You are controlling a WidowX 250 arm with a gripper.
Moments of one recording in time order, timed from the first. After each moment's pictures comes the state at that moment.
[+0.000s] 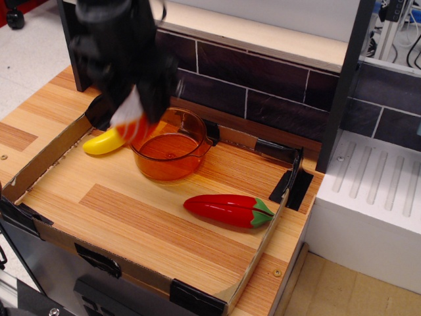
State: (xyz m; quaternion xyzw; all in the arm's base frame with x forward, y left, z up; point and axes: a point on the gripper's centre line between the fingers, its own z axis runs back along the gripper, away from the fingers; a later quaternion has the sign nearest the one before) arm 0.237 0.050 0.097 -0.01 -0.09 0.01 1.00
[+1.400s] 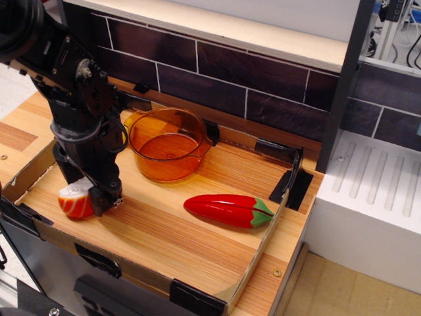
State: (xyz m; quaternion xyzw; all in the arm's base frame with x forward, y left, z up) arm 0.202 0.096 0.010 0.09 -0.05 -0.12 0.99
